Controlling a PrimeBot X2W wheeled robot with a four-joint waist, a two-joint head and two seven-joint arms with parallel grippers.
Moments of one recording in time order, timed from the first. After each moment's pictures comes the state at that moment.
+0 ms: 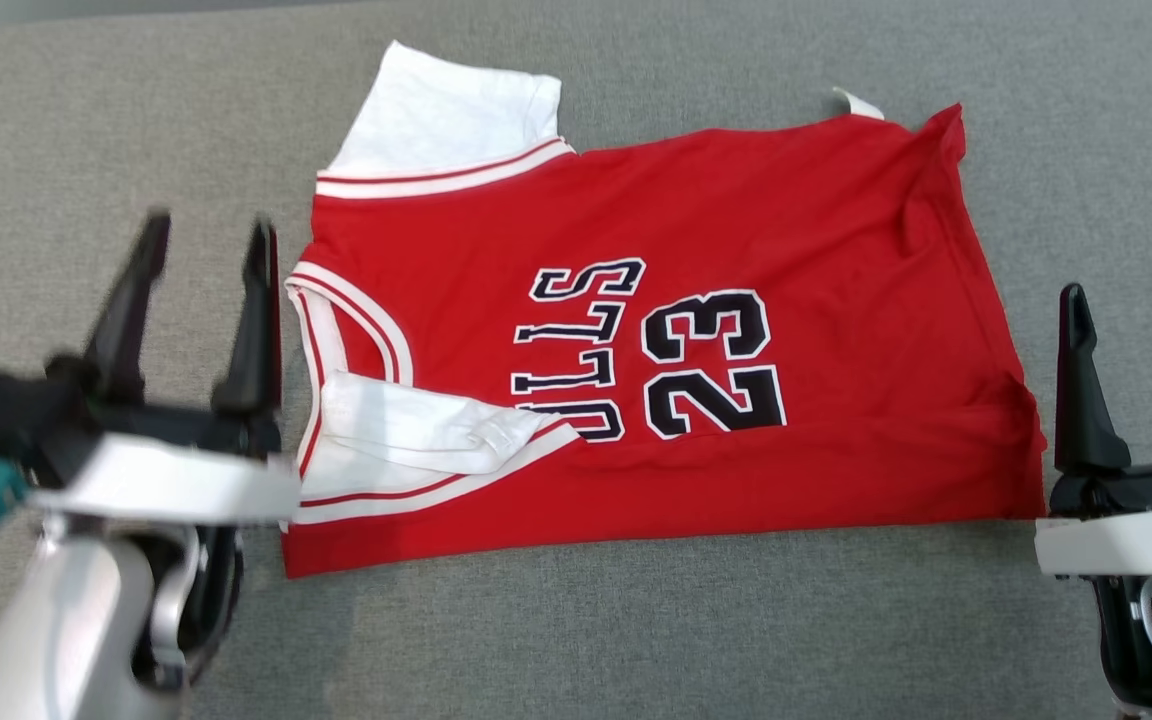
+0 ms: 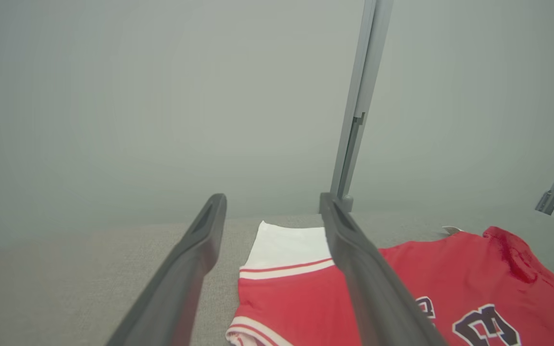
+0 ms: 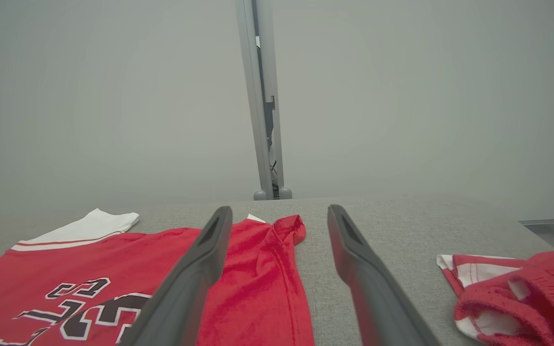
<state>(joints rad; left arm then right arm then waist) -0.26 0.36 -0.27 -0.14 -0.49 0.20 -0.14 -0.14 -0.05 -0.11 -0.12 0.19 0.13 -0.12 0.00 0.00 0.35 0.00</state>
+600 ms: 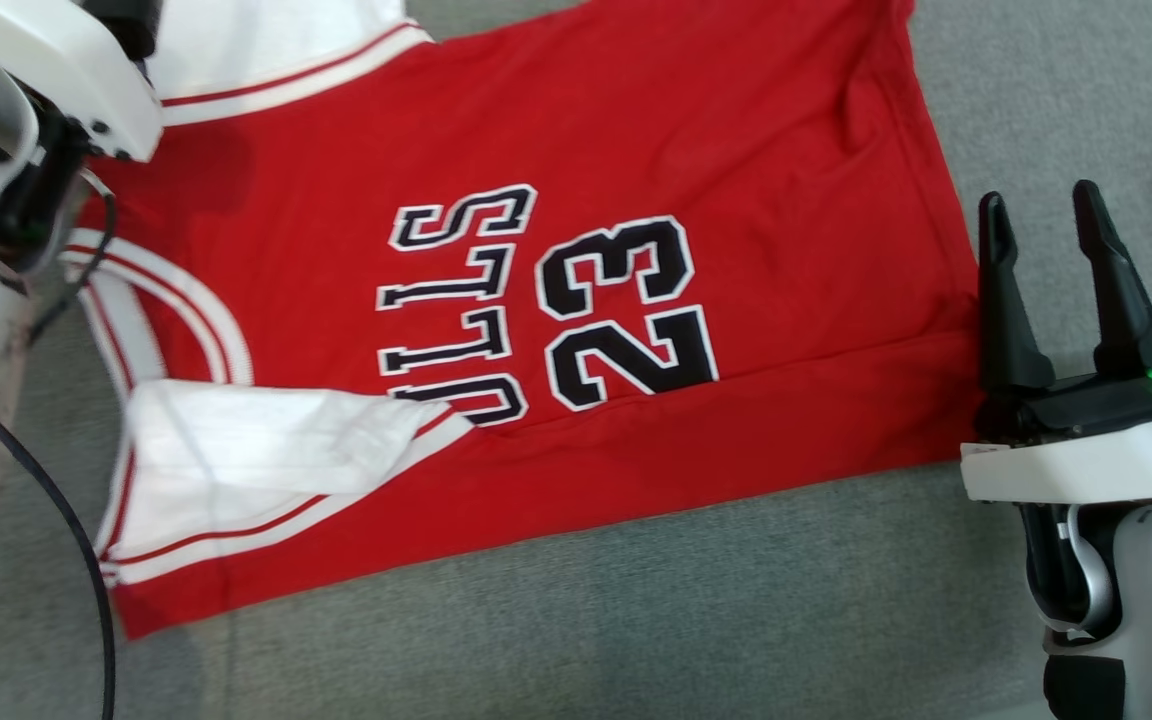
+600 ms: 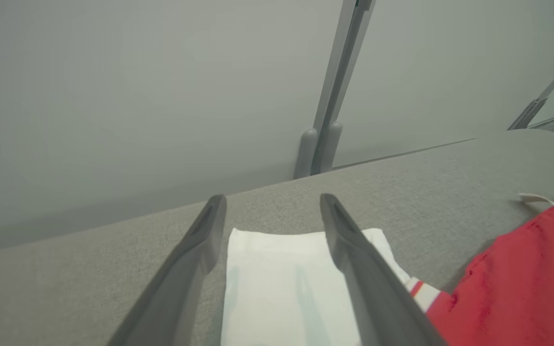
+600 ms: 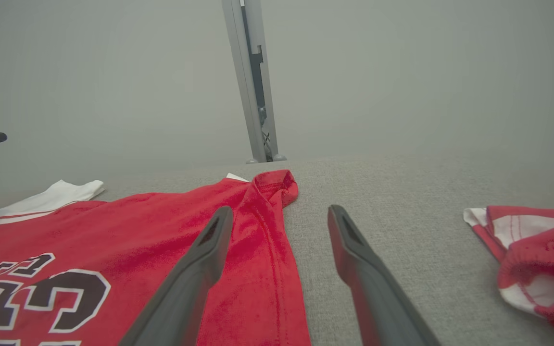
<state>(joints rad) -1.01 0.40 -0.35 0.50 -0.58 -0.08 0.15 -0.32 -0.05 0.02 -0.02 0.25 0.13 -0.19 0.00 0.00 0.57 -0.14</state>
